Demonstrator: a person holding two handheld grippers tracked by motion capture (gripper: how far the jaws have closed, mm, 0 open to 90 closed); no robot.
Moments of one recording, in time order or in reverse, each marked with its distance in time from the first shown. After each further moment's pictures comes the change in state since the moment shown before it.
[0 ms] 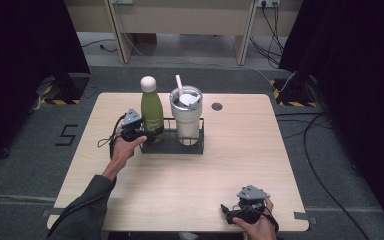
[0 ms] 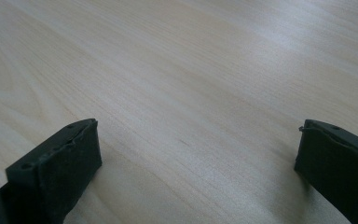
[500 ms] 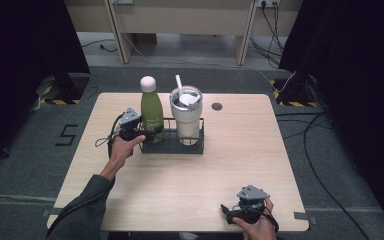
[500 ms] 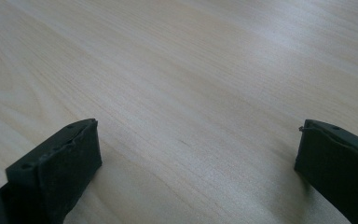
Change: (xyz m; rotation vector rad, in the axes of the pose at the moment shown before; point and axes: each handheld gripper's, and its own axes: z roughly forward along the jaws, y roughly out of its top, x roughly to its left) left arm 0.001 0.002 -0.005 -0.015 -0.013 -0.021; right arm 0.000 0.000 0.000 0.000 0.000 0.000
